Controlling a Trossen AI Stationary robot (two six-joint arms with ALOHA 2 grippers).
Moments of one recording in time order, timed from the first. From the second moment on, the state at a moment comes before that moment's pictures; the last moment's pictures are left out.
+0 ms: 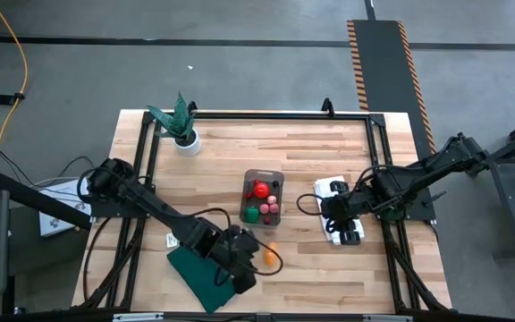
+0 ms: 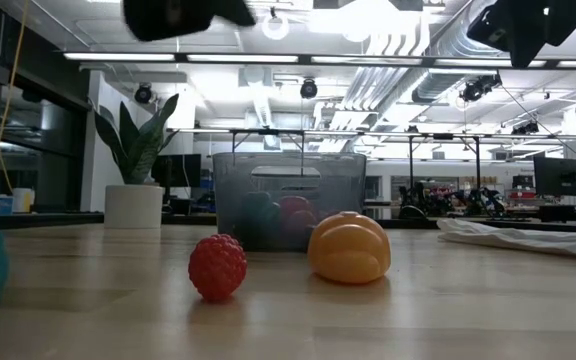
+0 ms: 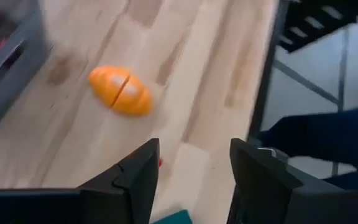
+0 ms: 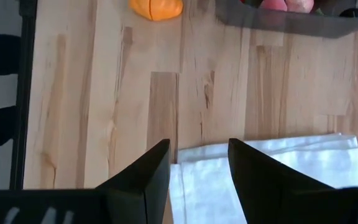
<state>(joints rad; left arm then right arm) -0.43 1.83 1.44 -0.54 -0.19 -0.91 0.40 1.24 1.11 -1.02 0.02 0.33</state>
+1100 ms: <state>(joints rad) -0.43 1.98 1.44 -0.55 -0.06 -0.71 0.40 1.24 1.11 -1.05 0.11 0.44</state>
